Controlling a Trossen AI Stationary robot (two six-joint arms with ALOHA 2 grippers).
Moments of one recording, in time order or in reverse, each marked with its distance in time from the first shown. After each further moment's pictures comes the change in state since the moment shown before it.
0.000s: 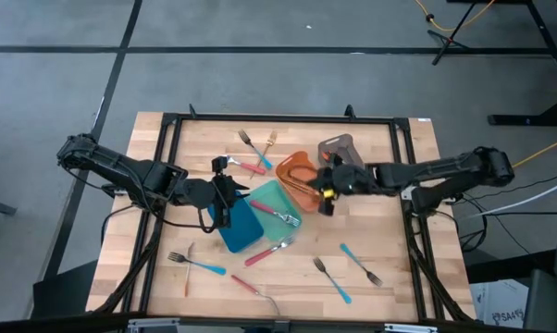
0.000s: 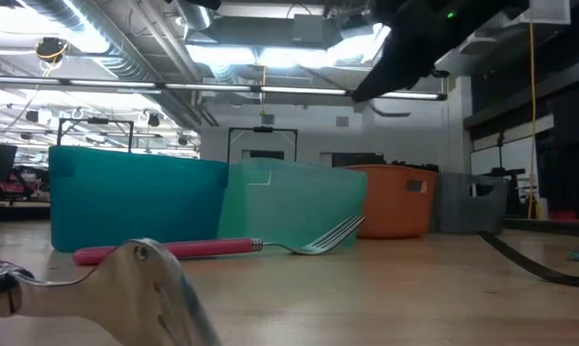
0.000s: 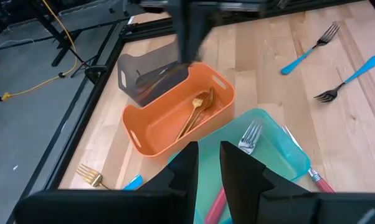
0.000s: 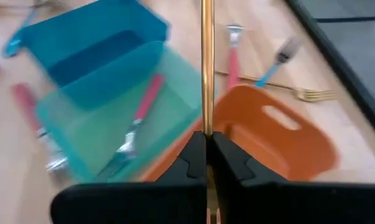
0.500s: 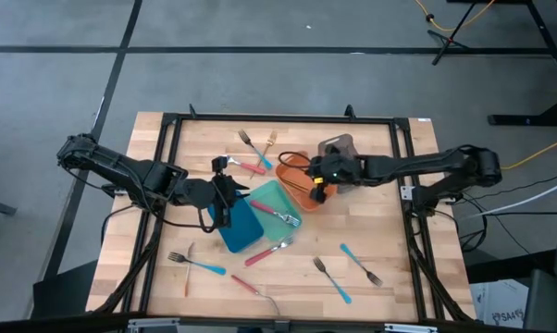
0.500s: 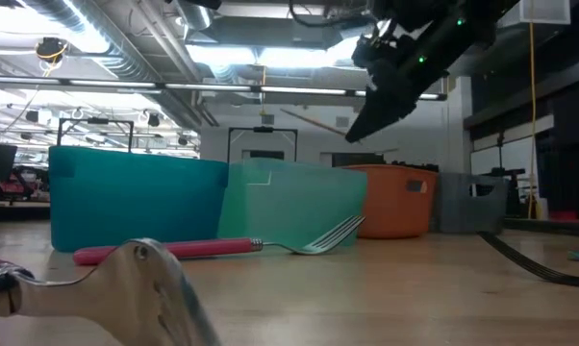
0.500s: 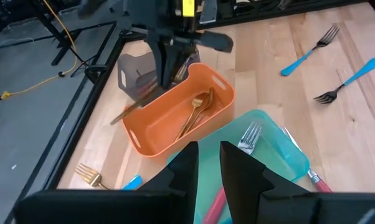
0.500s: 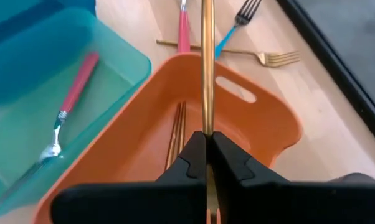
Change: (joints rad) left arm 0.000 0.000 0.000 0.002 0.000 -0.007; right arm -0.126 0.122 0.000 0.015 0.000 0.002
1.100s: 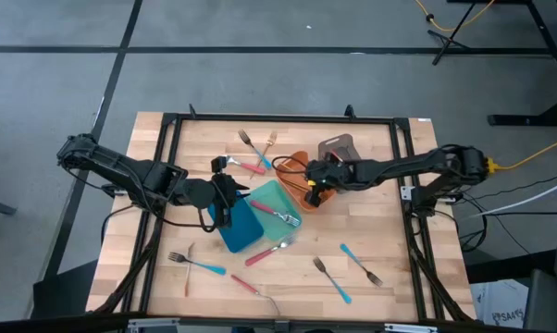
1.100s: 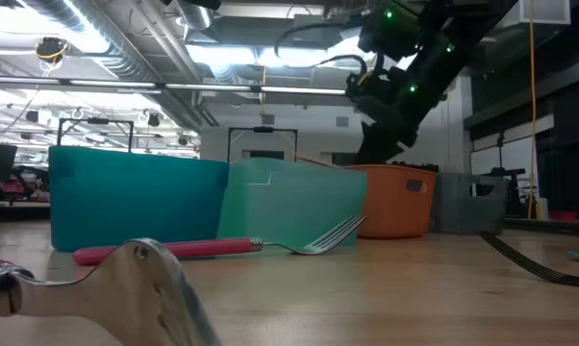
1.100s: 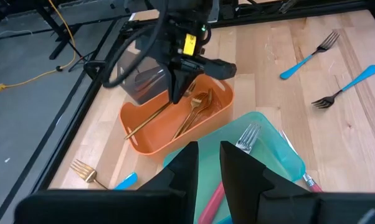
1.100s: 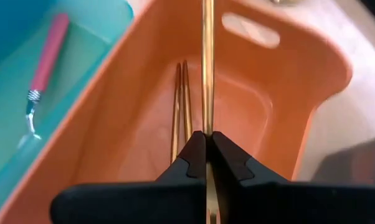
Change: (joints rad) left arm 0.000 0.000 0.000 -0.001 0.000 -0.042; right arm 0.002 0.129 0.000 -0.030 0.010 0.191
